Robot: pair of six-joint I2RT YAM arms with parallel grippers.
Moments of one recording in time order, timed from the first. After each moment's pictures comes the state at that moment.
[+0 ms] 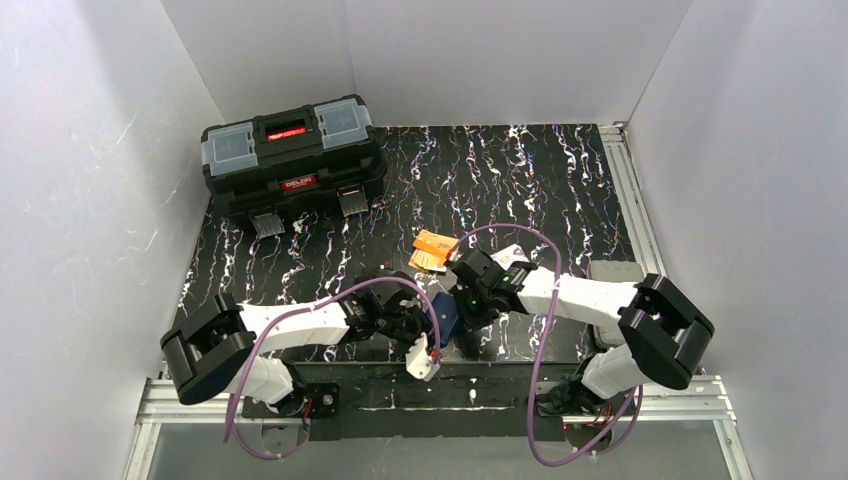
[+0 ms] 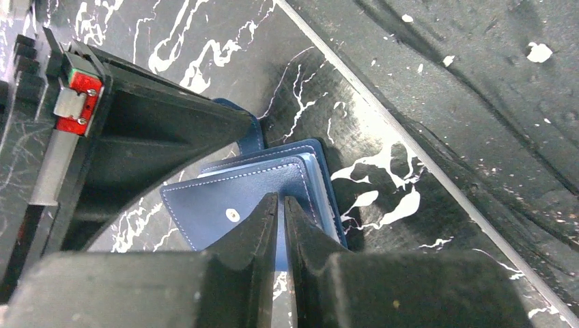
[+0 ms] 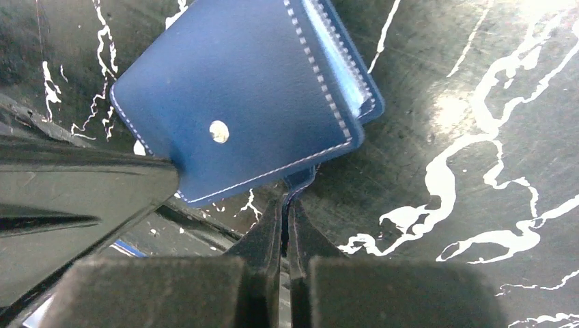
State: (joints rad) left arm -1.02 1.35 0.57 -0.09 0.50 1.39; right arm 0.95 1.45 0.79 -0.50 -0.13 0.52
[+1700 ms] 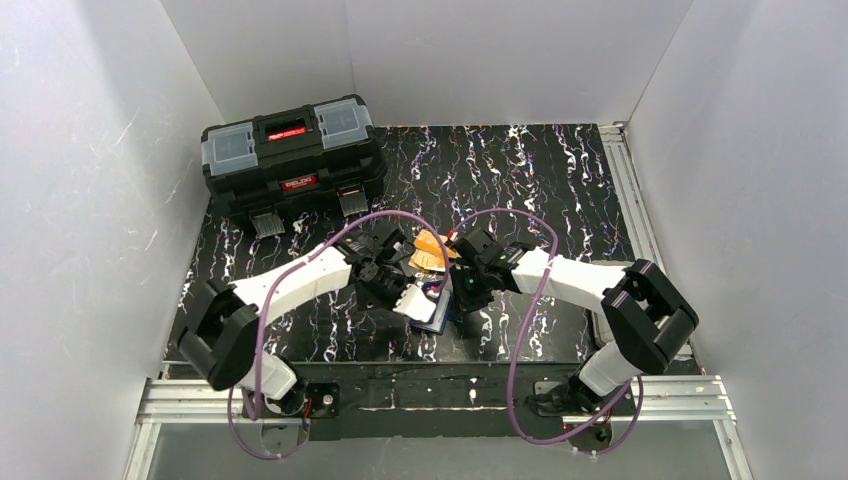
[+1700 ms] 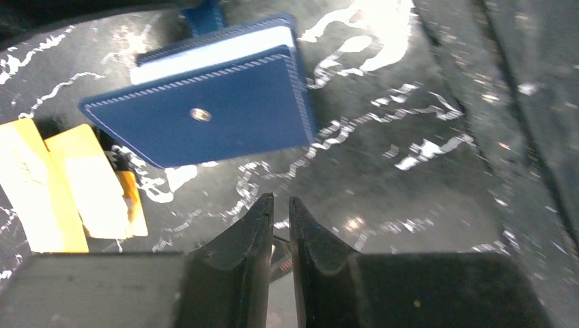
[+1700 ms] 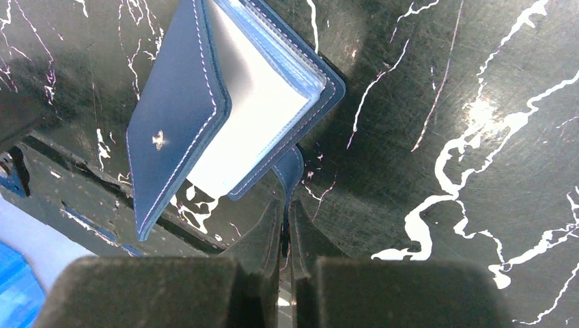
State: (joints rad) left arm -0.74 1.42 0.97 -0.87 0.51 1.37; right arm 0.83 1.54 0.89 -0.48 -0.21 0.52
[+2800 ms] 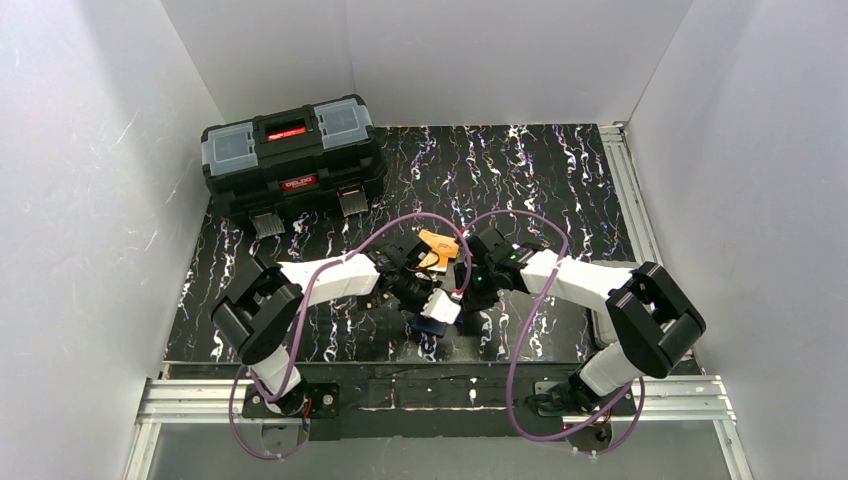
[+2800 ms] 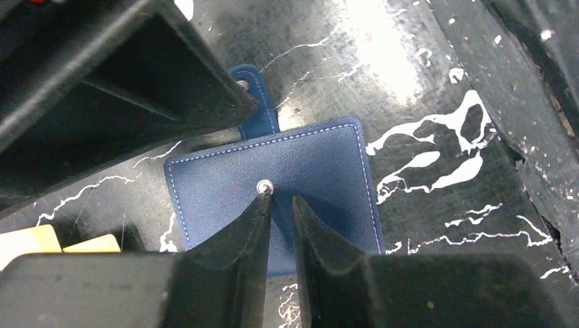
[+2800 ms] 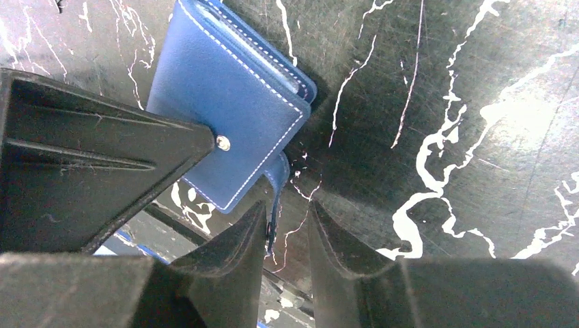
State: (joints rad) left arm -0.82 1.64 0.92 -0.44 0.62 1.26; right arm 0.76 1.51 0.83 -0.43 -0.27 0.54
